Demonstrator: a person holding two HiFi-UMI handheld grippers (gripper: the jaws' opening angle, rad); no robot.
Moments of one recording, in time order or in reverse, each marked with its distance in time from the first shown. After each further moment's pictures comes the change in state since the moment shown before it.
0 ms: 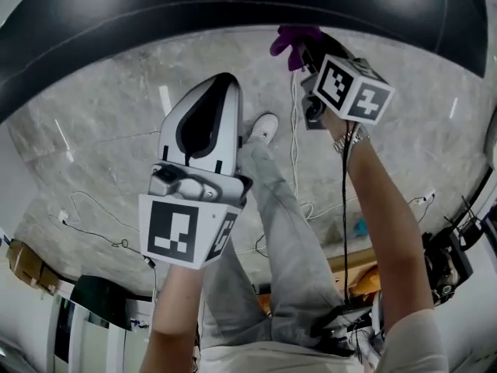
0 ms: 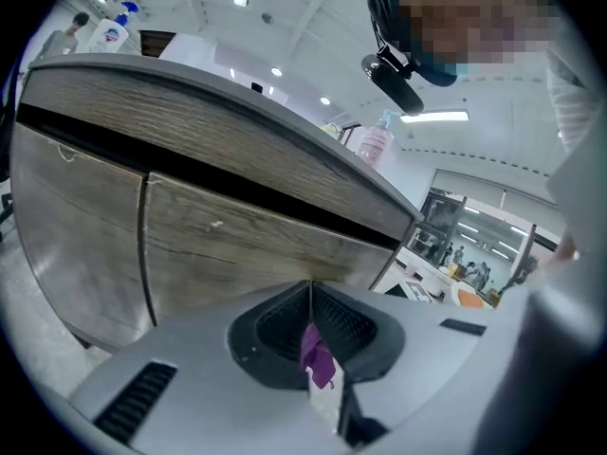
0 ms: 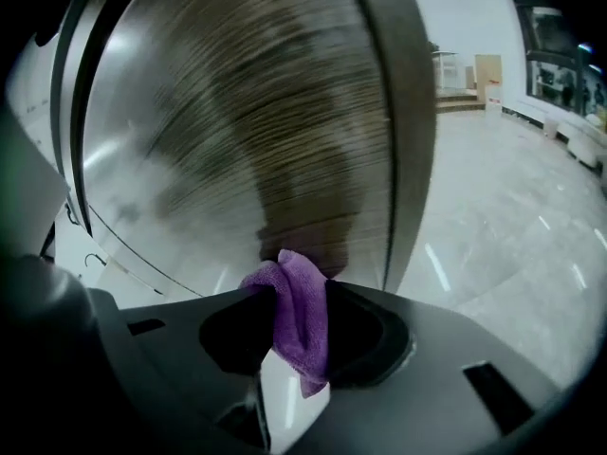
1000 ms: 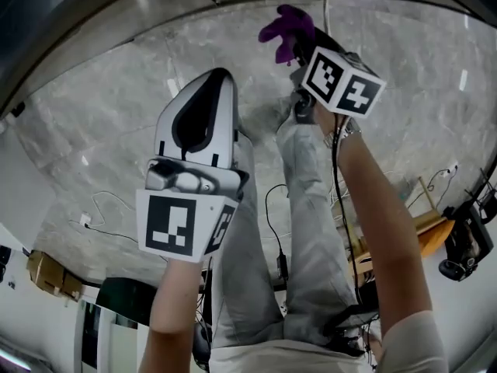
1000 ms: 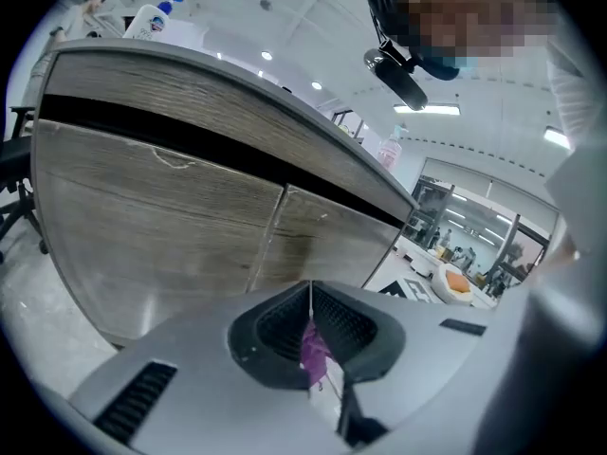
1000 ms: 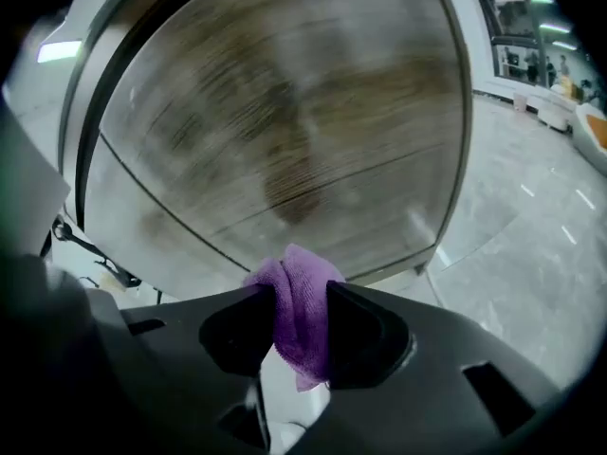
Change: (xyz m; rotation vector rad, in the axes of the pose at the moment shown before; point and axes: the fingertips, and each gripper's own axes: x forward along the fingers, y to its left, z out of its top) left arm -0.089 0.098 -0.015 0.042 0.095 -0.057; right arm 0.024 0.119 -0.080 0.146 -0.028 -0.059
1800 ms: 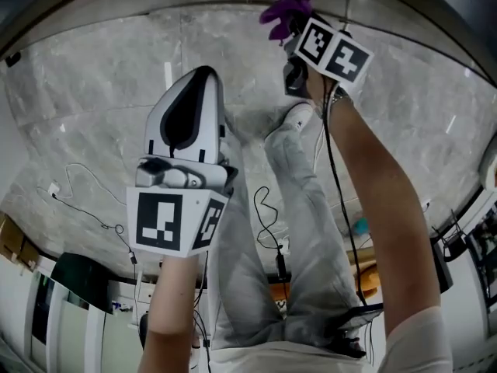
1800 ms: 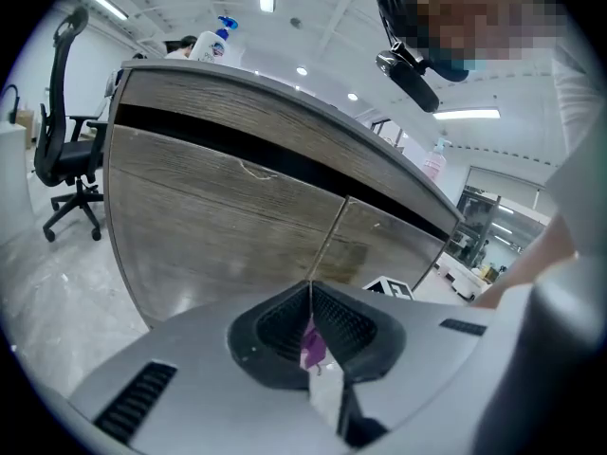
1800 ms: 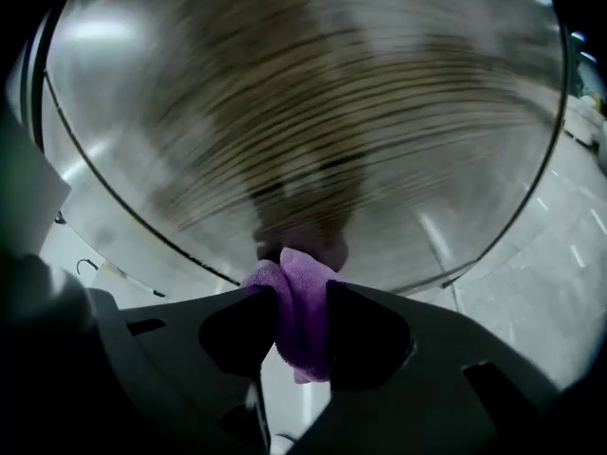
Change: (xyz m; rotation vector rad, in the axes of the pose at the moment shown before) left arm -0.033 0.060 -0.009 -0.103 -0.070 0.237; right arm 0.092 0.038 0.008 -0.083 0.065 0.050
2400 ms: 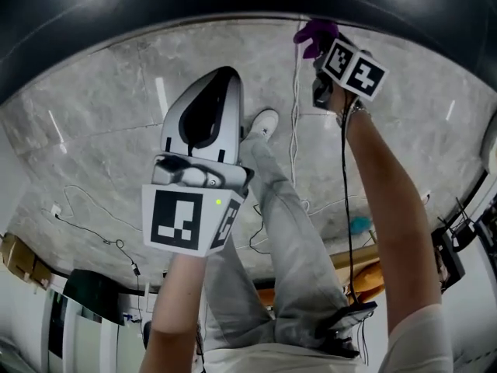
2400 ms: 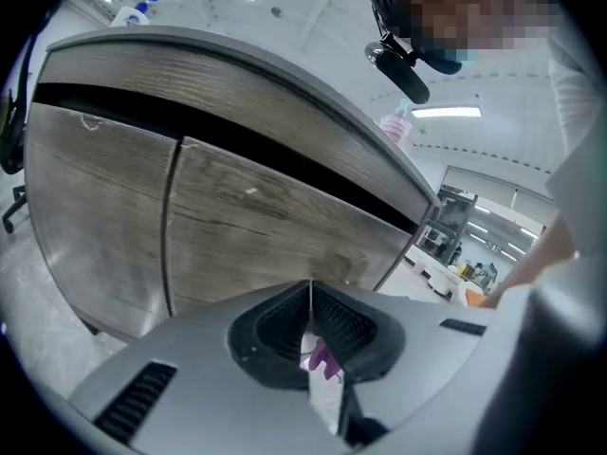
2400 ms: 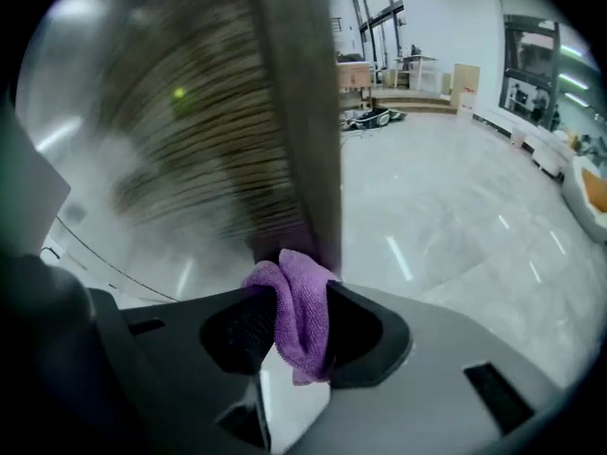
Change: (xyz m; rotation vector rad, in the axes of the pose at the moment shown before) left arm 0.095 -0.166 -0.017 0.023 0.011 -0.134; right arm -0.078 -0.240 0.039 -0.020 0.011 -0.211
